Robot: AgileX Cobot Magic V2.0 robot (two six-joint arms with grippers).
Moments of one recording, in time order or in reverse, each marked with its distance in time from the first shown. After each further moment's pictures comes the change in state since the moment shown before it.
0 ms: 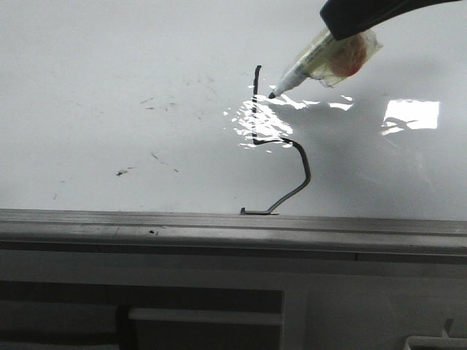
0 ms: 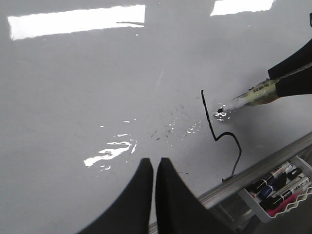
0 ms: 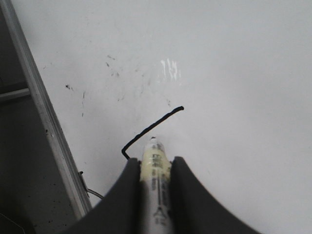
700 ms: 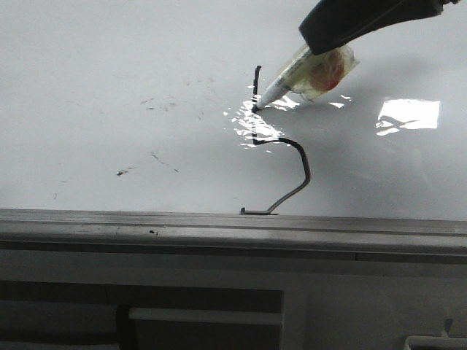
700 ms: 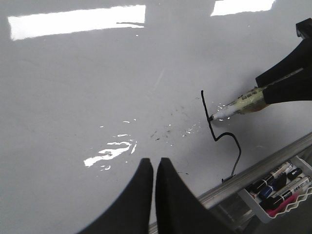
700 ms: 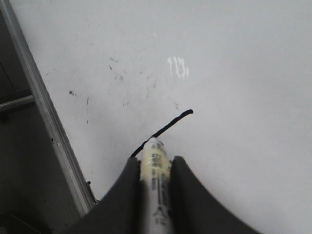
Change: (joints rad) left arm 0.000 0.000 0.000 0.000 0.000 0.000; right arm 0.000 0.057 -0.004 0.053 -0.021 0.001
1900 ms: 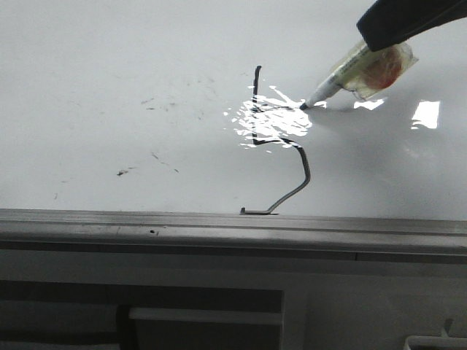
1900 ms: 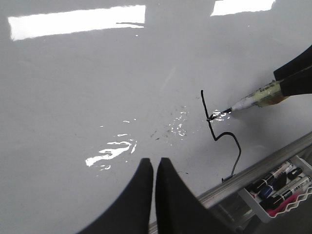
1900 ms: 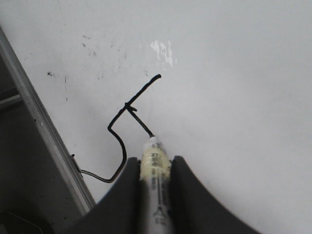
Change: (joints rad) left arm 0.000 0.000 0.000 0.000 0.000 0.000; right arm -0.111 -0.087 0.034 -0.033 0.078 0.042
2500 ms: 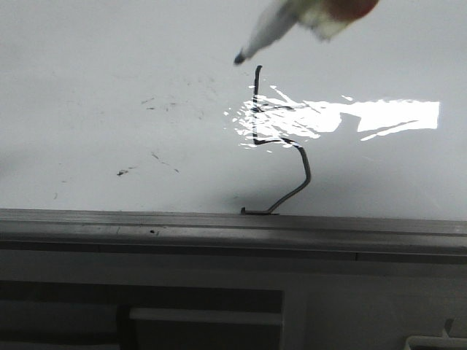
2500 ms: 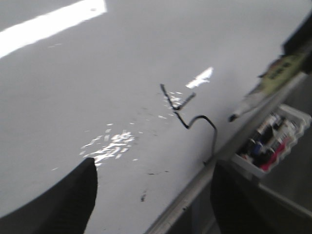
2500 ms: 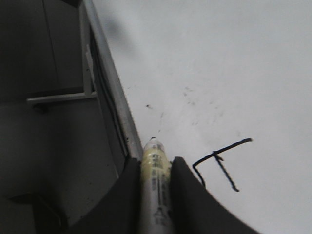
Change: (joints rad) left arm -0.102 0.162 -0.152 0.000 0.149 0.308; right arm 0.257 -0.066 -0.102 -0.042 0.151 0.002
